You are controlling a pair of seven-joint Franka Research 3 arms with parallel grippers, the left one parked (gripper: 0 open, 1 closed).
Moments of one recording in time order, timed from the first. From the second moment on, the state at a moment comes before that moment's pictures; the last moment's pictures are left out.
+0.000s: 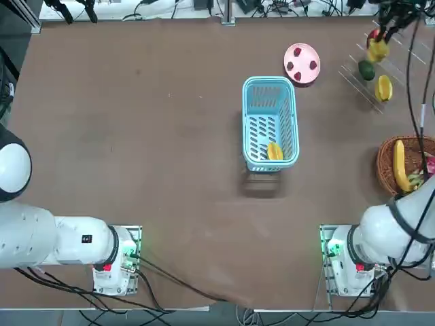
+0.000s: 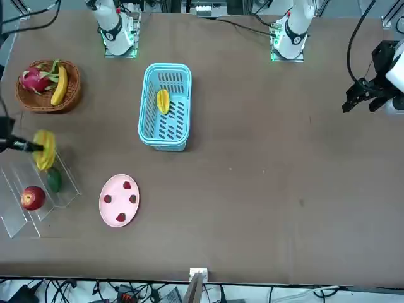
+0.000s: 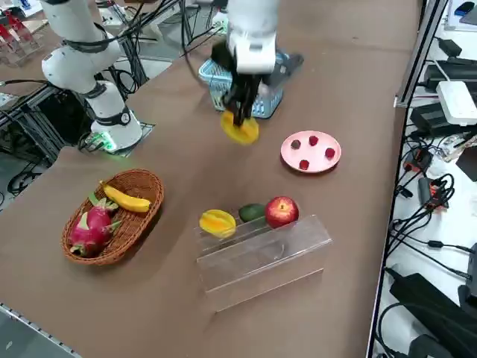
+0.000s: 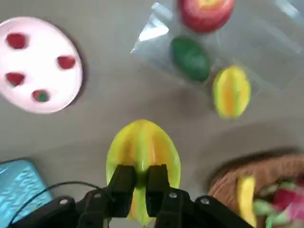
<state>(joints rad) -0.19 0.37 0.10 -1.38 -0.02 1.52 0.23</state>
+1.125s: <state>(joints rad) 0.40 0.24 0.11 -1.69 0.17 1.60 1.03</state>
